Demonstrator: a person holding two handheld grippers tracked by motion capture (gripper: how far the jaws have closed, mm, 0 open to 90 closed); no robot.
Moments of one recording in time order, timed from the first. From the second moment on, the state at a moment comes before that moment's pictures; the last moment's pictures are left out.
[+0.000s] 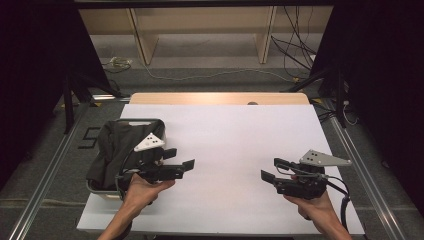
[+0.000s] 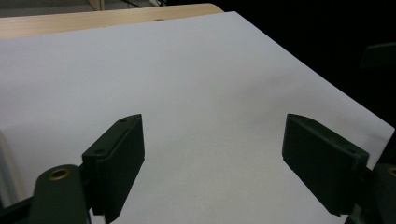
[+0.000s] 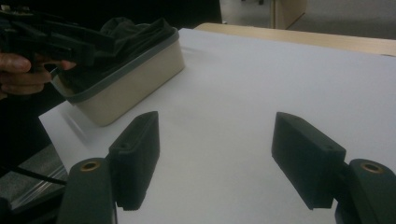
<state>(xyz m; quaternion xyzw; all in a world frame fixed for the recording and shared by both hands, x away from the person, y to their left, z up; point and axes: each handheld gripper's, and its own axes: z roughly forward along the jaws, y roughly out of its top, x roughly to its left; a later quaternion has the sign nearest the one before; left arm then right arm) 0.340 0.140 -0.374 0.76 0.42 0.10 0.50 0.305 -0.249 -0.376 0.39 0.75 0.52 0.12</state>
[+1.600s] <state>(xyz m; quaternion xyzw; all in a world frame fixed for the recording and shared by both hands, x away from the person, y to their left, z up) 0.293 0.142 -0.394 0.73 0.34 0.14 0.58 0.277 -0.246 -0.392 0.37 0.74 0.55 0.16</state>
